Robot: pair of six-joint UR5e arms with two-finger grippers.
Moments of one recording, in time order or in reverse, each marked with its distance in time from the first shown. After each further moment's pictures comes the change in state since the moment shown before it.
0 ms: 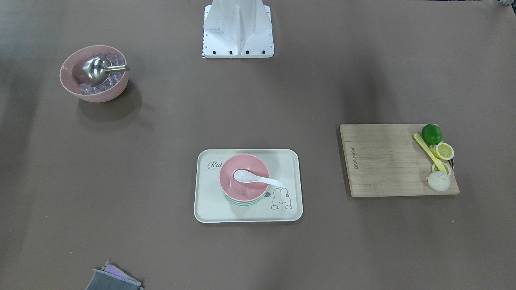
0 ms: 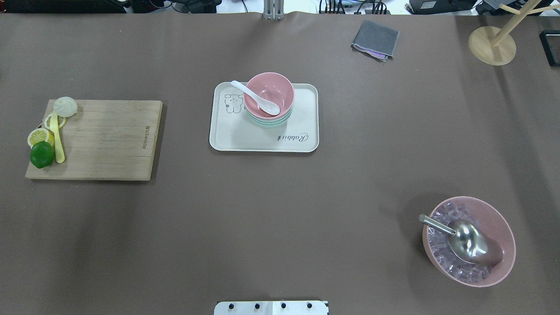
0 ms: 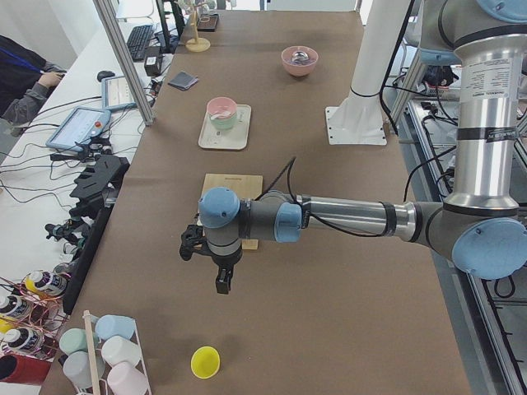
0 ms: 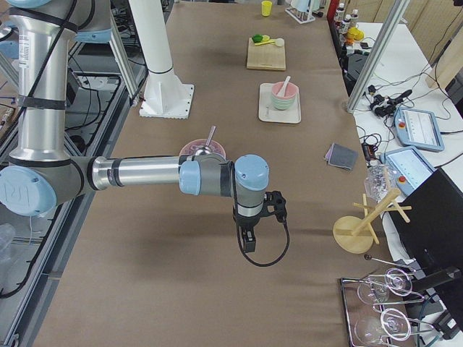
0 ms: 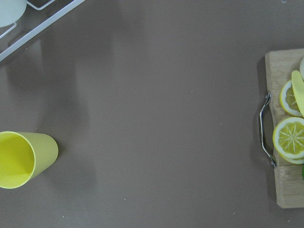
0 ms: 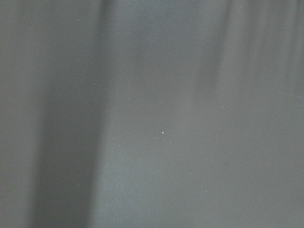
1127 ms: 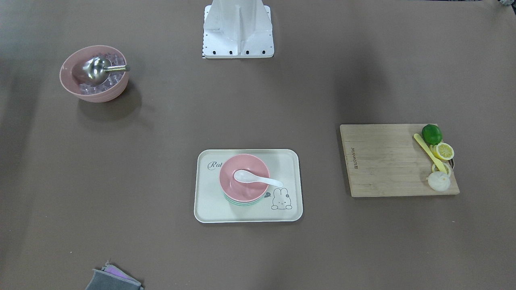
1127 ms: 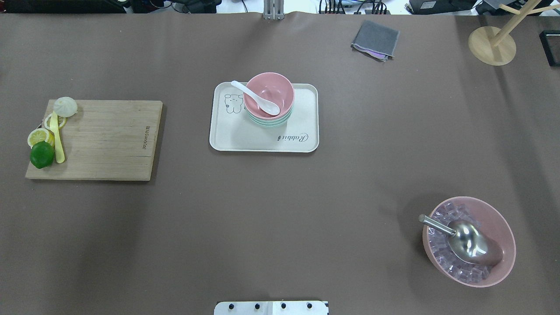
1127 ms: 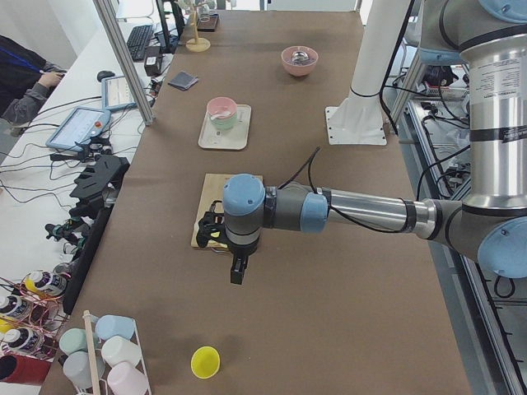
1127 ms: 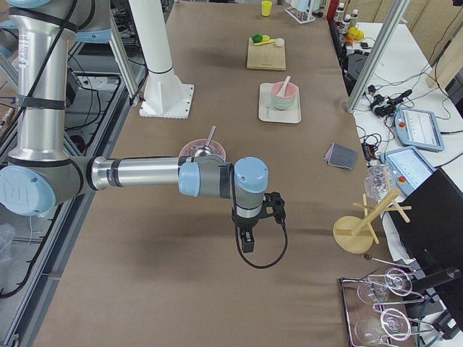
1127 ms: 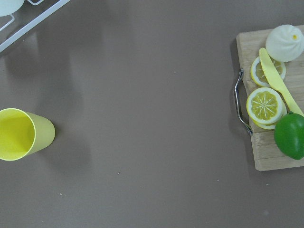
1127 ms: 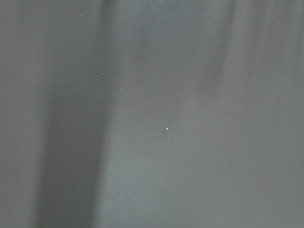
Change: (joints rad) left arm -0.010 0.072 -0.118 0.003 -0.008 0.021; right arm -0.002 -0.012 -0.006 0.002 0.018 -0.005
